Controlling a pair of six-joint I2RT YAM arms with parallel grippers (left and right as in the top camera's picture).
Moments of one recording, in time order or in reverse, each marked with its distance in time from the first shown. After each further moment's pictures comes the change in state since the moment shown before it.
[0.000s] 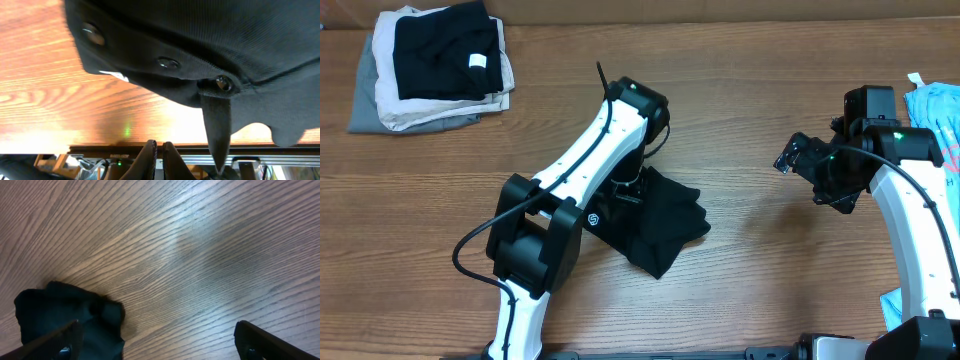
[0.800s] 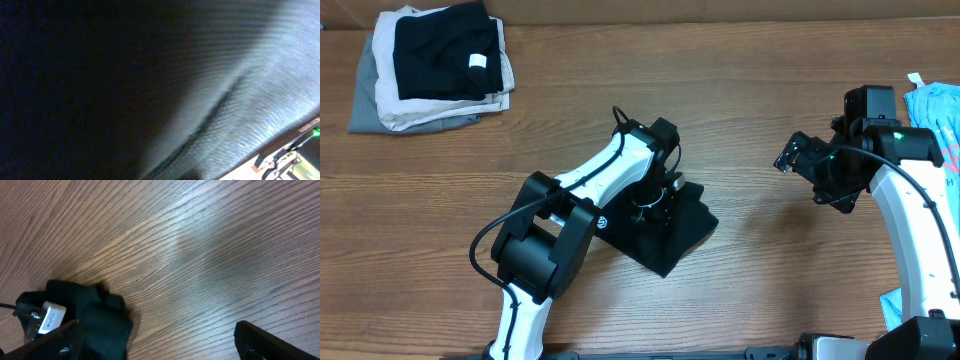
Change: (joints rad) left arm -0.048 -0.007 -0.292 0.575 0.457 0.090; right arm 0.000 0.000 0.000 0.005 0.000 0.000
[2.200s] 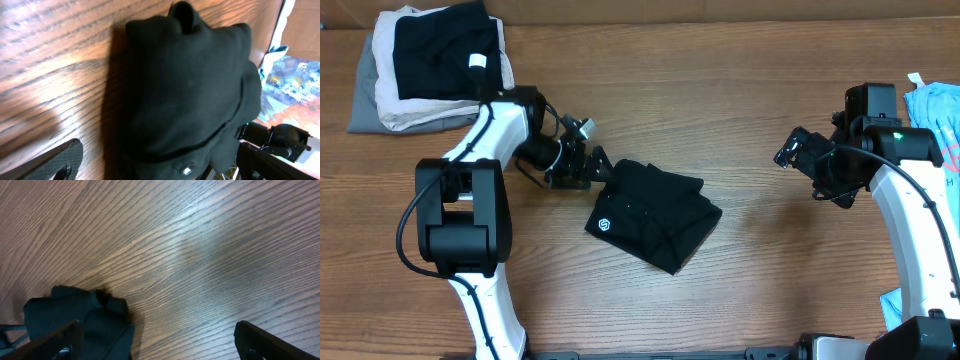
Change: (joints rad) left arm 0.547 -0.002 -0.037 -0.023 0.327 0.481; right arm 0.000 0.000 -0.002 0.044 0.000 0.000
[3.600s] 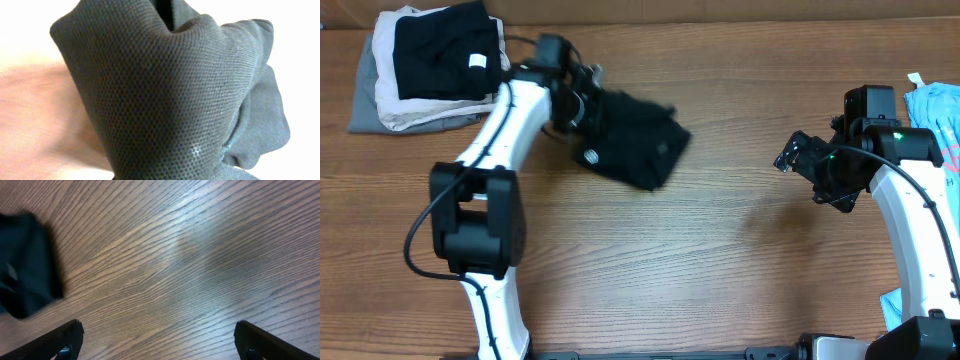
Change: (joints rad) left arm -0.079 0.000 0.279 0.271 -0.406 -0.325; right arm 0.000 0.000 0.000 -0.037 0.000 0.000
